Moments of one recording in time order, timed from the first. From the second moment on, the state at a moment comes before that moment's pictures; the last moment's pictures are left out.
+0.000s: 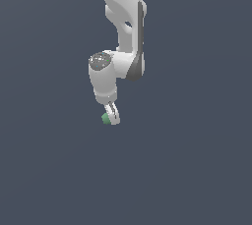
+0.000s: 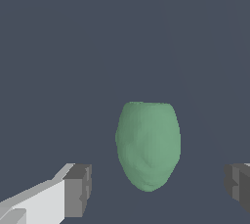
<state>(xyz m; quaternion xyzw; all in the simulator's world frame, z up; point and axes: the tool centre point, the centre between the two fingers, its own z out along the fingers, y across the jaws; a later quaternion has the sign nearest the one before) -0.032 -0.079 0.091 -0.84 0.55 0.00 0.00</state>
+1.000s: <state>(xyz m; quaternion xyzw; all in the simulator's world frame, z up) -0.034 -0.081 0.045 -0.83 0.56 0.00 0.00</state>
